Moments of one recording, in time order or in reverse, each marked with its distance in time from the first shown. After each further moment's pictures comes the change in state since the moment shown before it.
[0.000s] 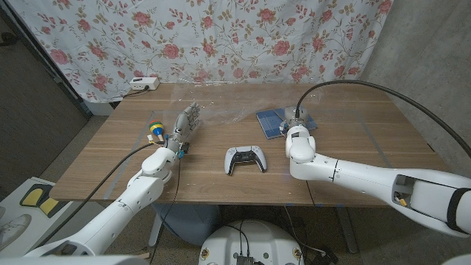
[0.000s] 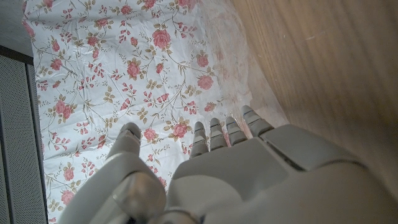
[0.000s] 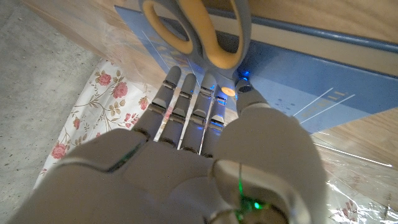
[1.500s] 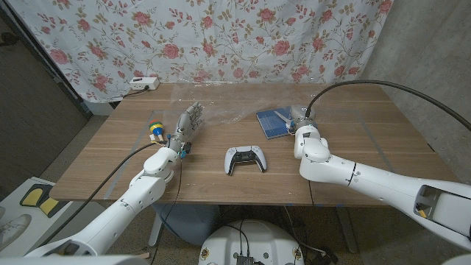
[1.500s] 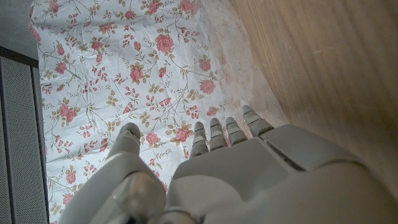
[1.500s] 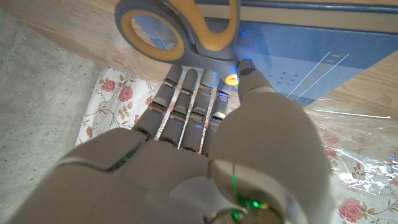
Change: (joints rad) left arm -0.006 -0.007 0.010 0.001 0.003 -0.006 -0.011; left_hand 0.000 0.000 -0.003 -0.003 0.000 0.000 0.000 0.000 0.000 0.000 0.000 0.000 0.000 0.000 0.000 0.000 0.000 0.000 0.000 0.000 0.000; right arm -0.116 -0.101 0.176 -0.220 0.066 0.000 -0.119; right_hand 0.075 -0.010 0.003 0.013 0.030 0.079 -0.011 0.045 0.052 0.023 0.002 0.043 0.051 0.047 -0.006 0.017 0.025 0.009 -0.001 0.049 0.000
